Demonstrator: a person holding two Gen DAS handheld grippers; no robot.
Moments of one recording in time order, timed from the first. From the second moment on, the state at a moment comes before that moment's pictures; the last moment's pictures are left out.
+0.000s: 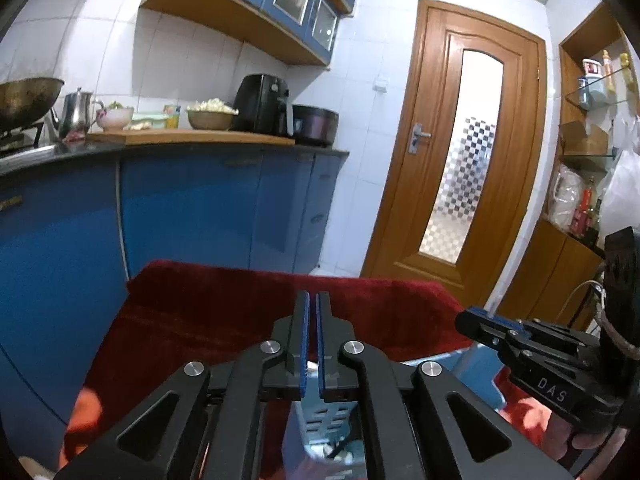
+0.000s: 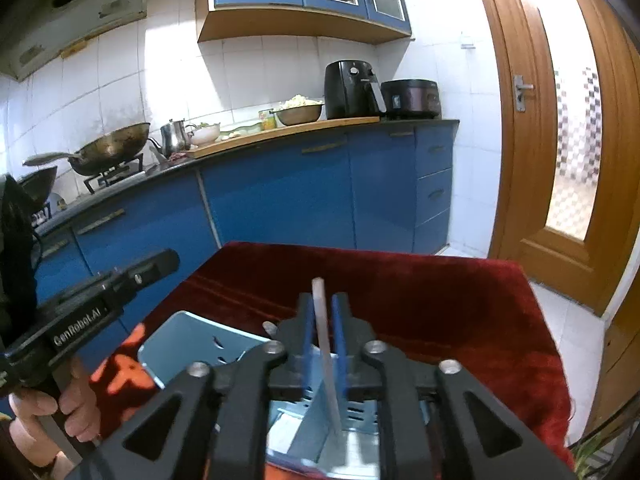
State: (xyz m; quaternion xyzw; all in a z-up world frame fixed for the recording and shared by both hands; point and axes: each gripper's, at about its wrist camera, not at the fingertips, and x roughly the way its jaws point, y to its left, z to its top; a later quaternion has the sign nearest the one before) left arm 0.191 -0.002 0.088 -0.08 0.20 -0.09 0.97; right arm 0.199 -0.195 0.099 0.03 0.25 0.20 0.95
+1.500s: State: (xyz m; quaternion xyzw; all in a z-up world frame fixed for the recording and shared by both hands) left arm 0.046 0.013 0.040 -0.04 0.38 -0.12 0.92; right arm 0.022 -0.217 0.053 0.09 0.38 0.16 0.91
